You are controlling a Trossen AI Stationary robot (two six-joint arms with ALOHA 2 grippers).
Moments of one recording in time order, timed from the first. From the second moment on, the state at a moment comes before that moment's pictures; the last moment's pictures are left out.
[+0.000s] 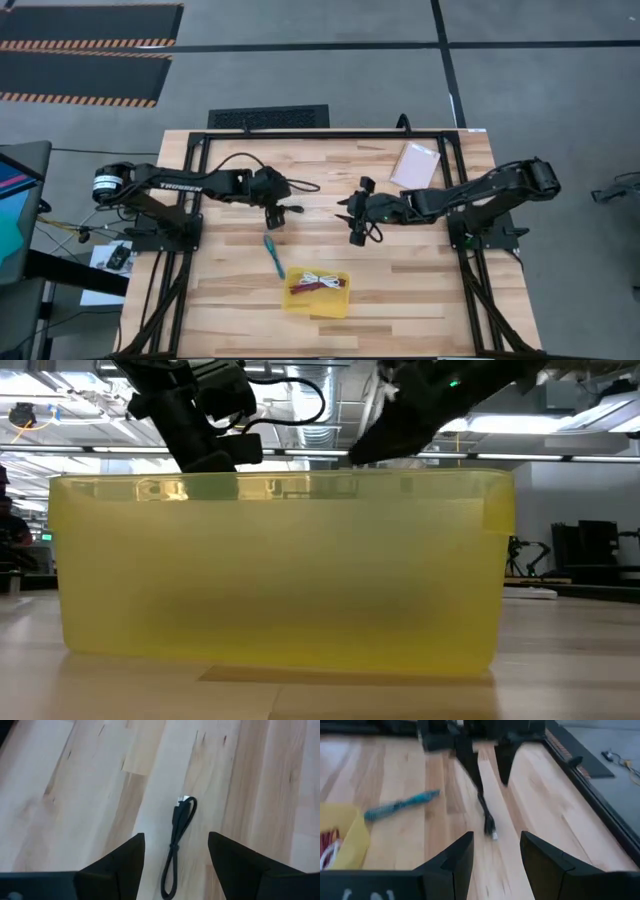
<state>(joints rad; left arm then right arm) 0.18 1.41 0.82 -0.38 -0.11 -0.03 0.09 1.43 0.88 0.03 0.35 0.03</state>
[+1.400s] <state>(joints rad) 0.19 1.41 0.82 -0.37 -0.13 -0.06 -0.13 1.96 1.03 0.53 0.05 0.04</state>
